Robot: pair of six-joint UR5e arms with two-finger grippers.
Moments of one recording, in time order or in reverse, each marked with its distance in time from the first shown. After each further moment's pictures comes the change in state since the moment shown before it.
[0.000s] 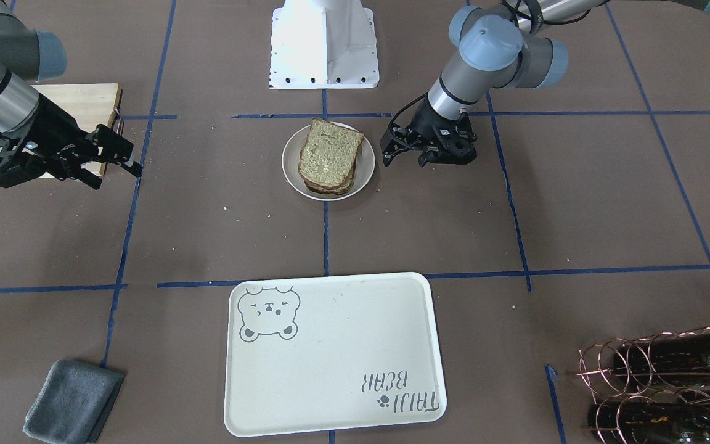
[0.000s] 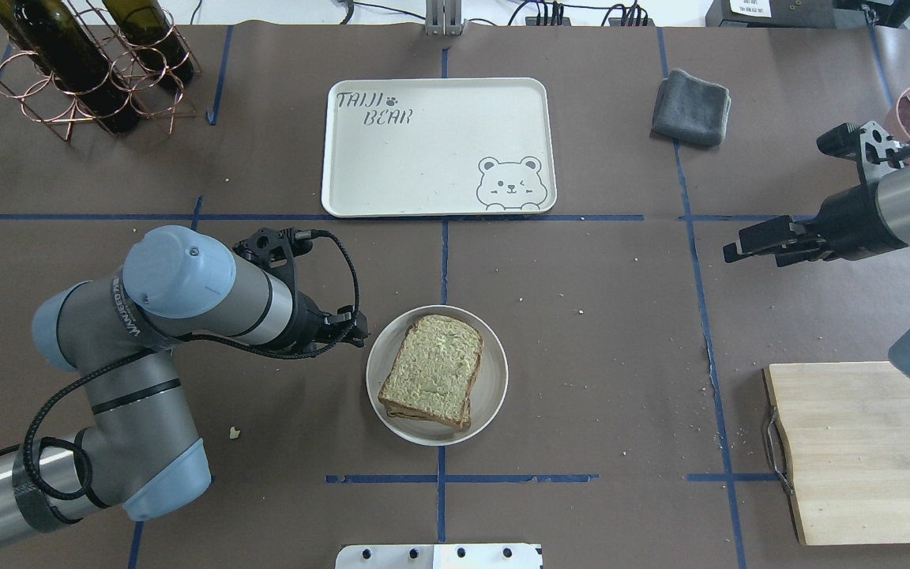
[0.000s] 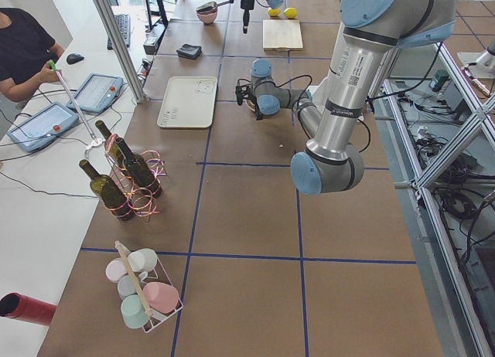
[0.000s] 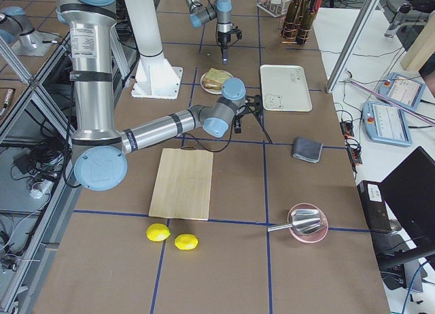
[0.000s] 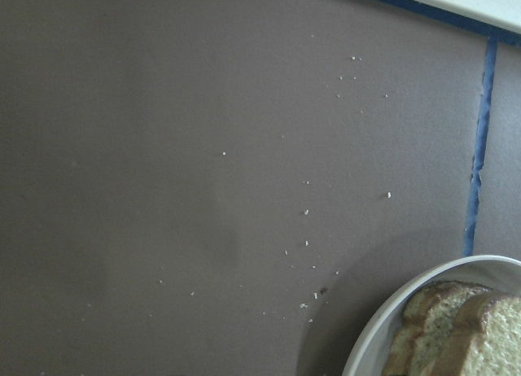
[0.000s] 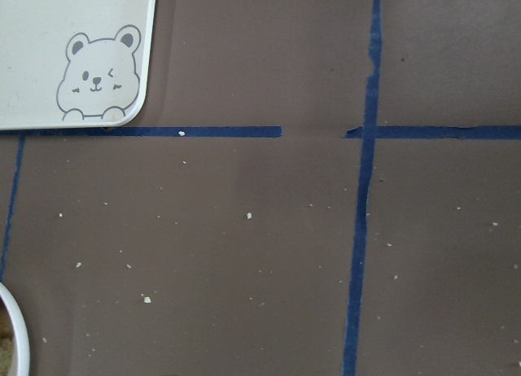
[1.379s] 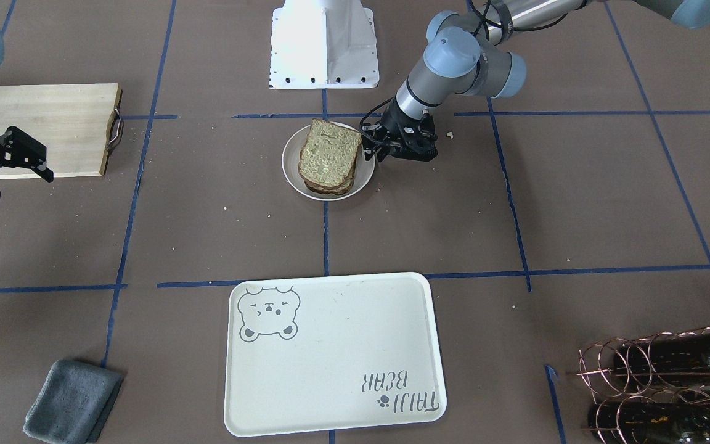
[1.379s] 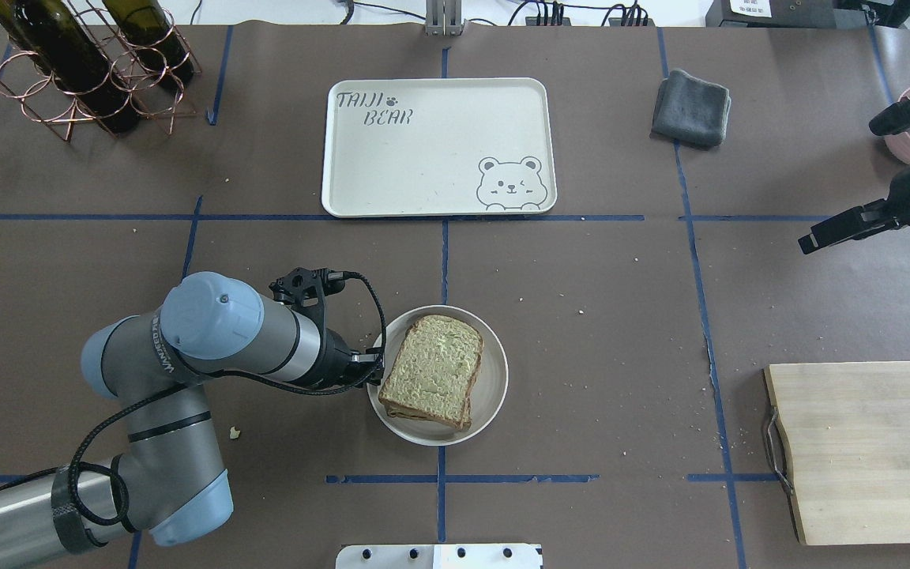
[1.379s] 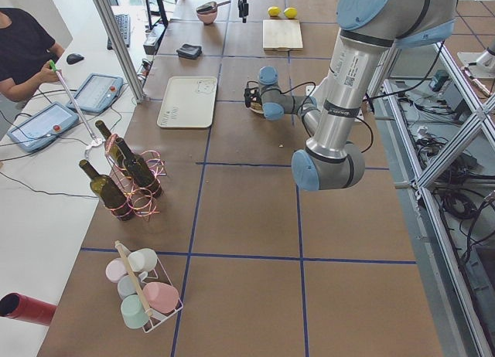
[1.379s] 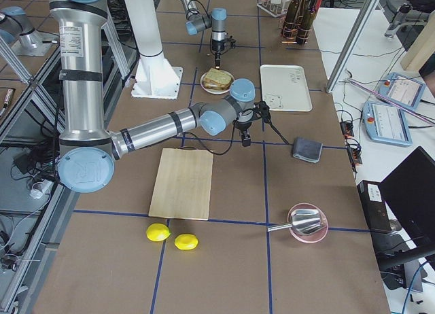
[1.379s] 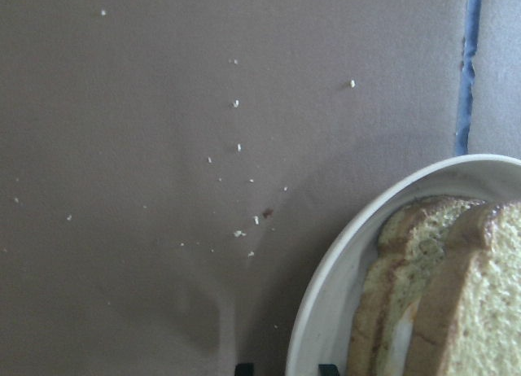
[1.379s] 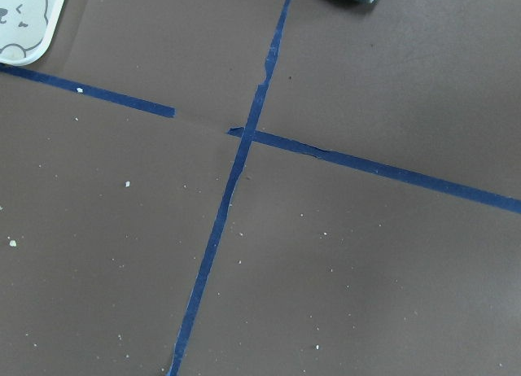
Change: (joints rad) left arm 0.067 -0.014 0.090 -0.169 0.000 -0.003; right arm 0.120 -0.010 0.050 -0.340 0.011 -0.468
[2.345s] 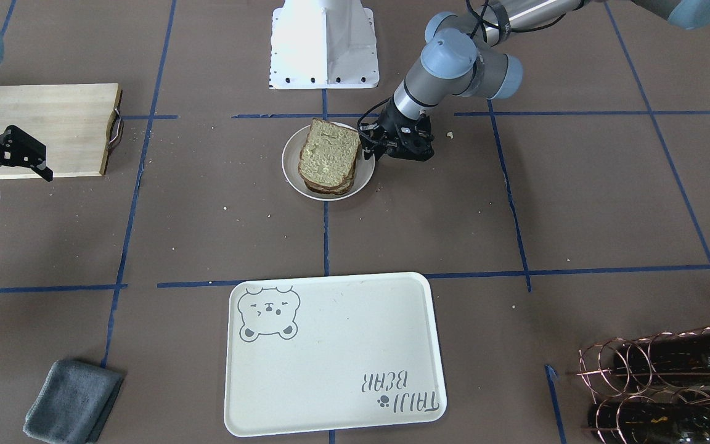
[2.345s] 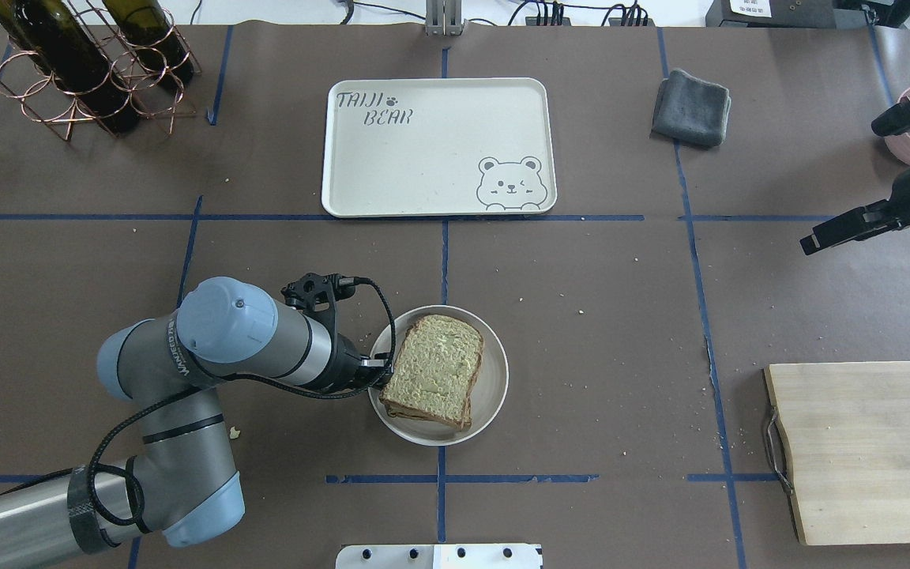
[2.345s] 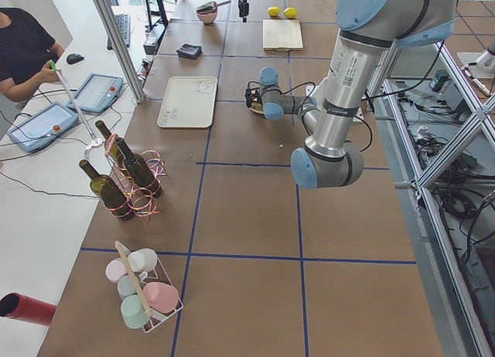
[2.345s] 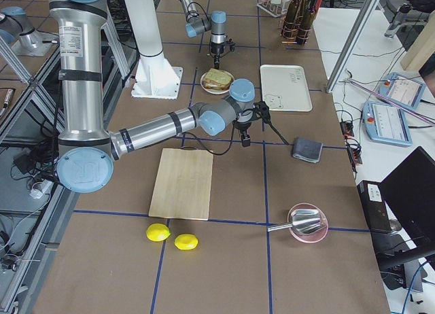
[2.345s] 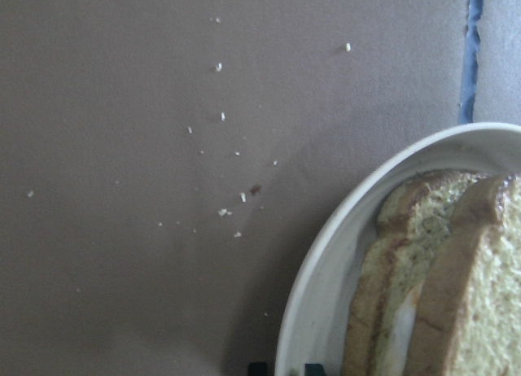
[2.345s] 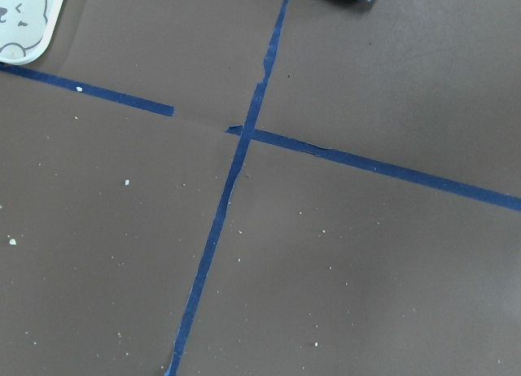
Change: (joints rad) left arm 0.011 -0.024 0.034 -0.011 0.000 0.000; right arm 0.002 -0.004 0.004 -0.001 0.001 0.000
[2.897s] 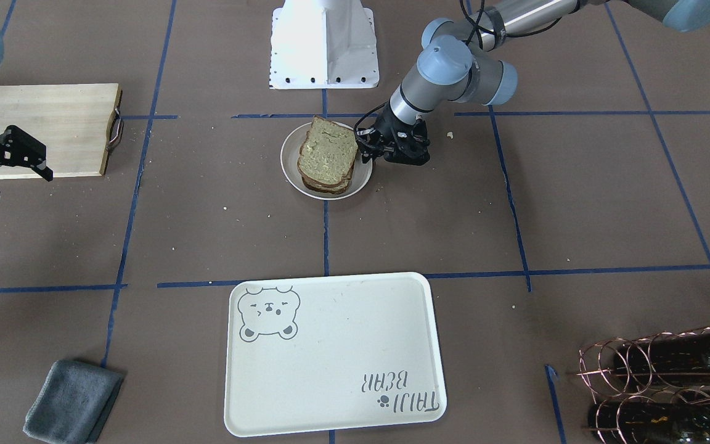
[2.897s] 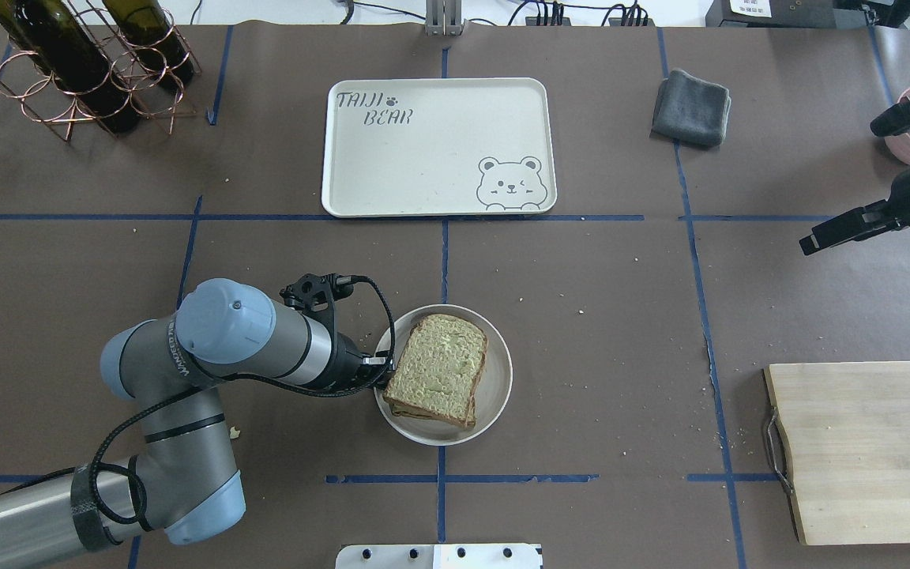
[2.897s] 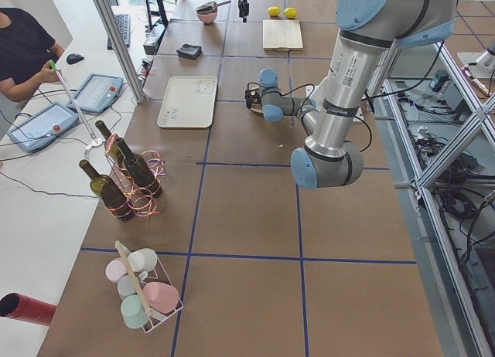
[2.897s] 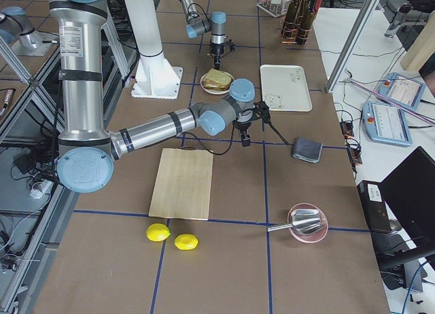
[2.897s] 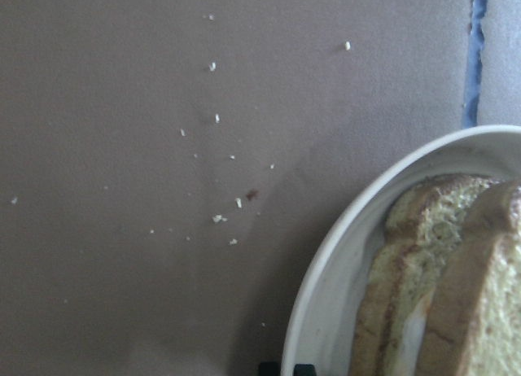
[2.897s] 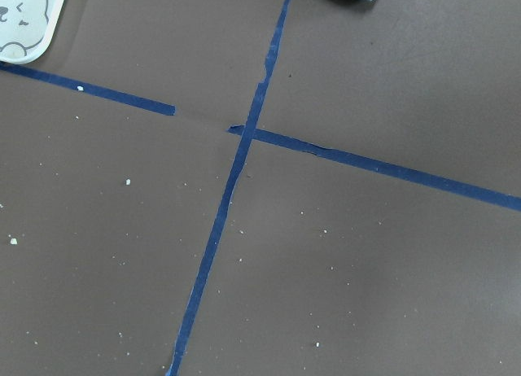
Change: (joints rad) left arm -0.001 0.000 0.015 -0.056 0.000 -0.077; right arm -0.002 0.001 0.000 0.000 0.000 0.000
